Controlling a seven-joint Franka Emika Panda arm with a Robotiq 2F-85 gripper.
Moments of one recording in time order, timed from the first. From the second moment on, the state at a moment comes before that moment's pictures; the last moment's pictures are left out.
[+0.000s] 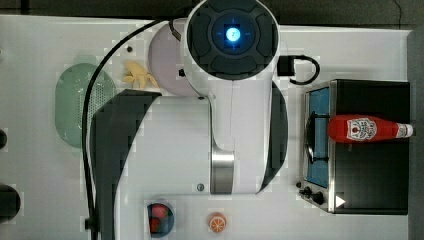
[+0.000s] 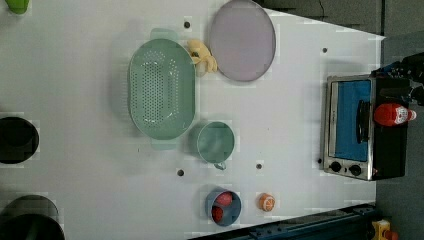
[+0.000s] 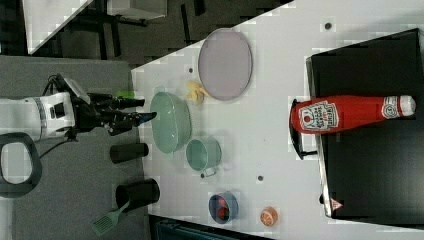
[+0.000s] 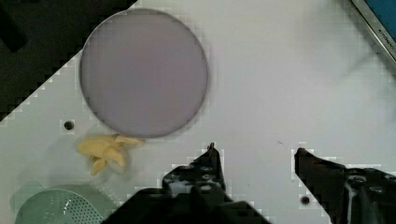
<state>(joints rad) 0.02 0.00 -0.01 -1.77 0.02 0.23 -0.05</state>
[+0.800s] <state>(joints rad) -0.04 -0.36 -0.14 -1.90 -0.01 0.09 0.06</state>
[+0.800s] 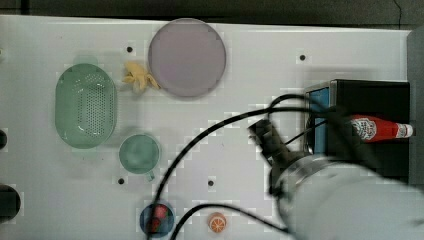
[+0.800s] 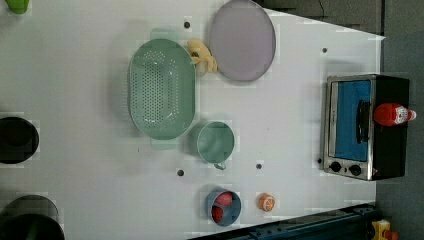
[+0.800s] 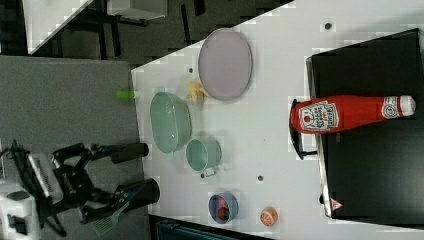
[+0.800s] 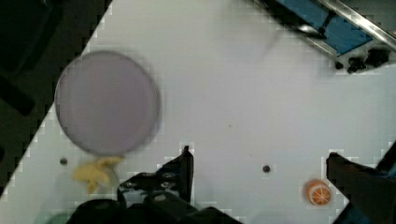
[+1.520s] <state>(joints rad) -0.10 0.01 -0.46 -1.94 -0.03 0.41 0.07</state>
